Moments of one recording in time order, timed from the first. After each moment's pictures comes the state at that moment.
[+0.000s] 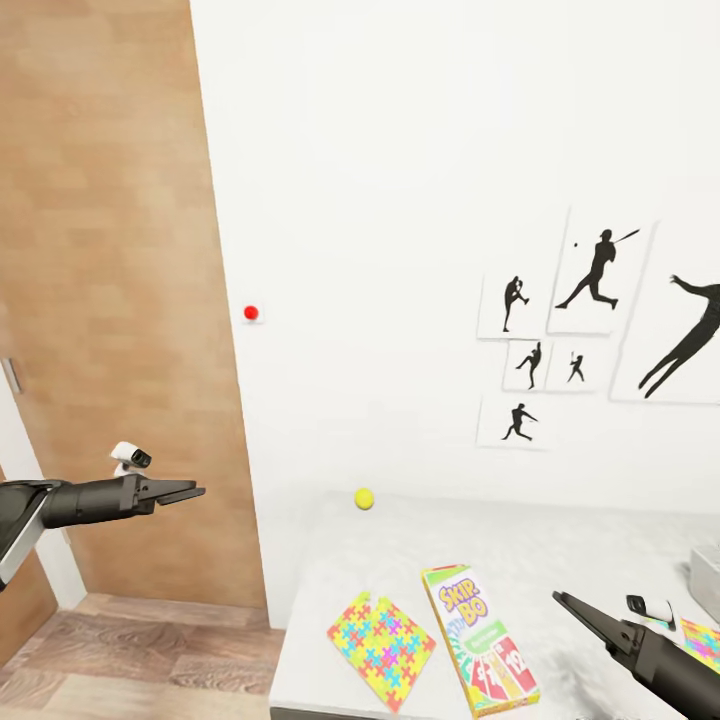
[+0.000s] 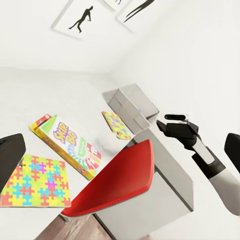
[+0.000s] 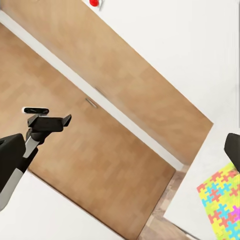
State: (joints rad) left arm -0.67 0.55 -0.01 -0.95 0.33 0.91 -1.57; right arm 0.09 -0.31 -0.41 -1.45 -0.73 0.75 1.15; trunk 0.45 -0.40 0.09
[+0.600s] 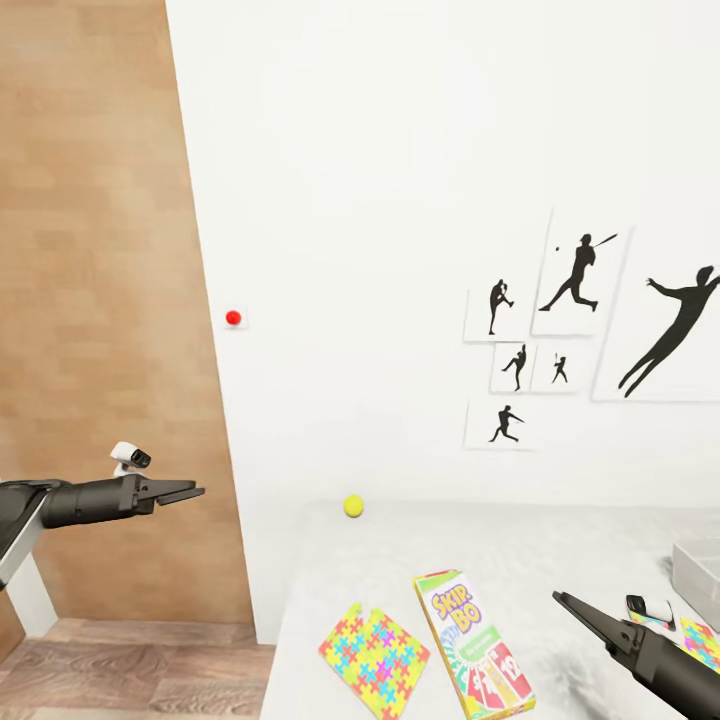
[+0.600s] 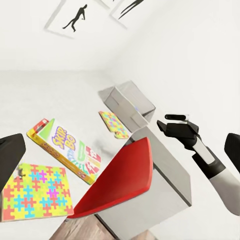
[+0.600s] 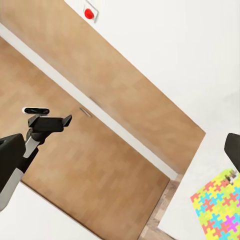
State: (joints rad) left arm -0.67 0.55 -0.01 -0.95 0.33 0.91 -1.57; right arm 0.09 -0.31 -0.41 -1.45 -0.74 0.74 1.16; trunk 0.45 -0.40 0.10
